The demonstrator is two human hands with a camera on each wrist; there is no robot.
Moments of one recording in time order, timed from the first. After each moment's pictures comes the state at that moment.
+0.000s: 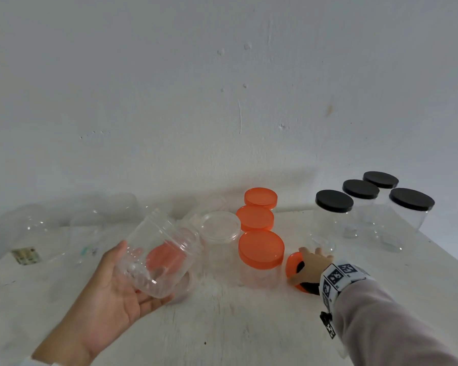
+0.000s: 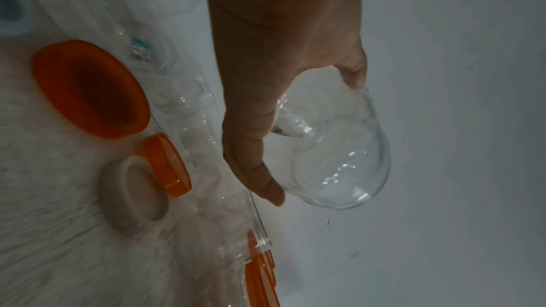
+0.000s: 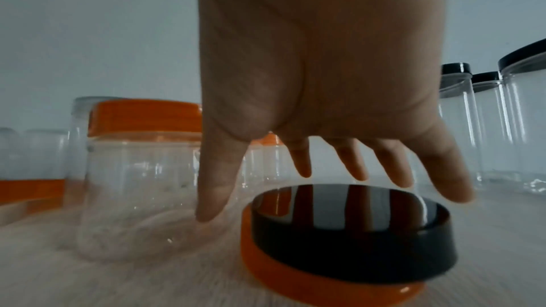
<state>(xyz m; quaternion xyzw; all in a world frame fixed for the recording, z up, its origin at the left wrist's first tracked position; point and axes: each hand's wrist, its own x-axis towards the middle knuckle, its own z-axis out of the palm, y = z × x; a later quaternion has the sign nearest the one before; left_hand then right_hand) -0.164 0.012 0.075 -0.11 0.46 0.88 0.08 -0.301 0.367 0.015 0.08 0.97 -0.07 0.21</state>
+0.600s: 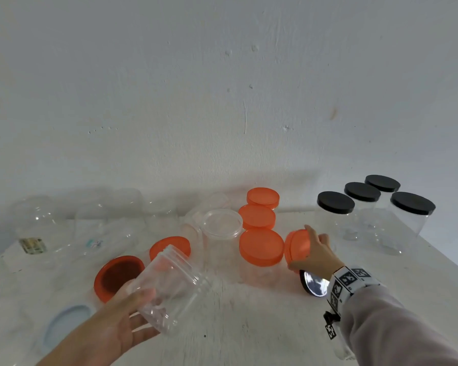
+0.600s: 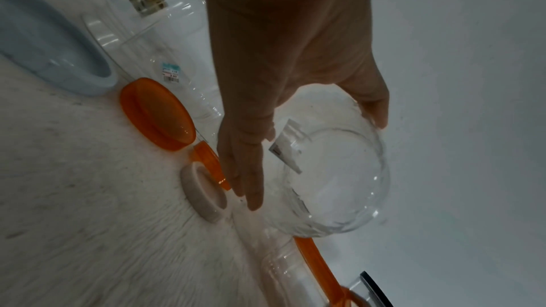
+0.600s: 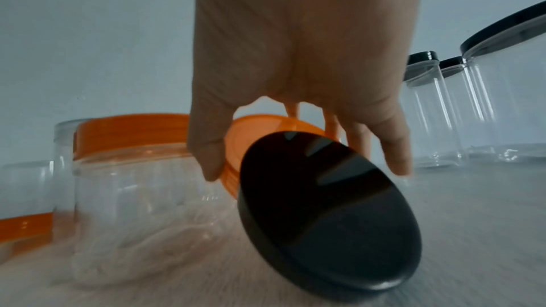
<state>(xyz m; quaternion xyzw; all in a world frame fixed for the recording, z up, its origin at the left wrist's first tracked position) -0.140 0.001 0.032 -0.12 0.57 0.80 0.13 -0.298 0.378 0.018 0.05 0.95 -0.30 0.06</state>
